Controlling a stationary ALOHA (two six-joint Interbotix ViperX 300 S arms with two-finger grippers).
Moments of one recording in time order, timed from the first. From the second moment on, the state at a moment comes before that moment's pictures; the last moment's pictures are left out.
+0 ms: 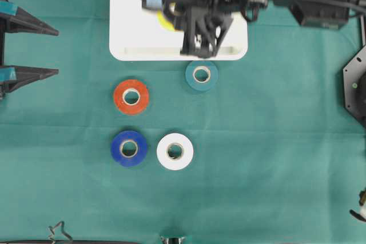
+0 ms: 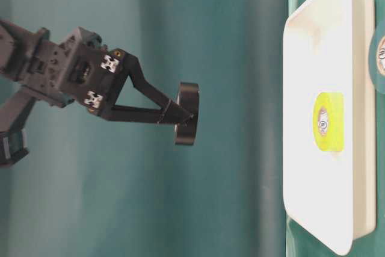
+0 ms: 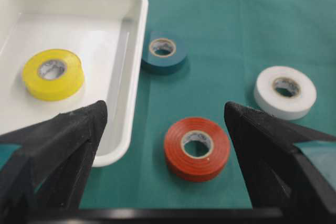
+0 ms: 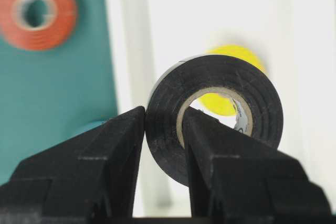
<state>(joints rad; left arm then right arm) 0.05 -1.01 1.18 -0.01 0.11 -0.03 -0.17 0.05 0.03 -0.10 0.99 0.16</state>
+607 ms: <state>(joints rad) 0.05 -1.01 1.18 -0.01 0.11 -0.03 -0.29 0.00 0.13 -0.10 0.96 0.16</state>
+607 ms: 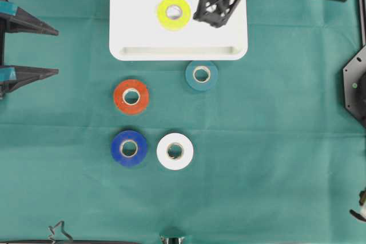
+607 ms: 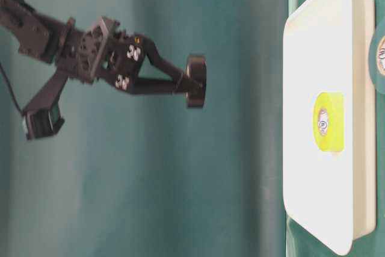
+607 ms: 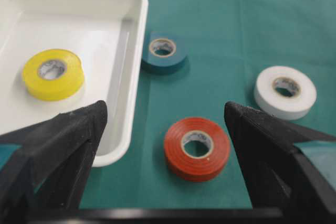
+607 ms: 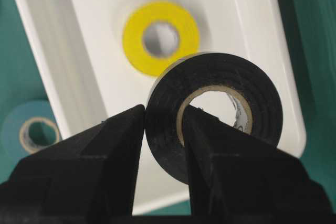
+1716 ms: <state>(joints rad) 0.05 -1.01 1.18 -0.01 0.10 -0.03 -0.32 -0.08 0.22 -0.10 0.92 0.17</state>
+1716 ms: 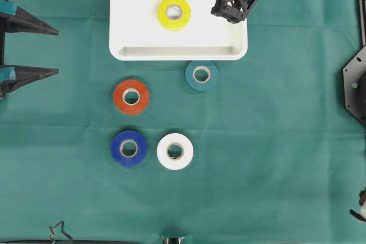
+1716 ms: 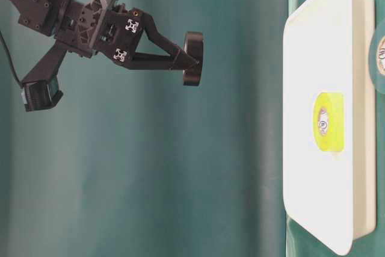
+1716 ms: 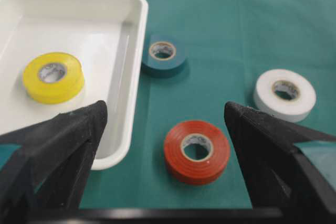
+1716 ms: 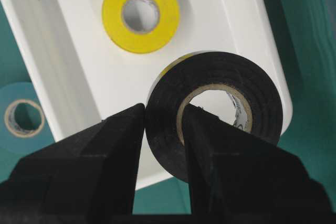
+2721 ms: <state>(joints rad) 0.05 -1.01 1.18 -0.01 0.10 -0.03 -0.32 -0.08 0.24 -0.10 0.91 0.17</state>
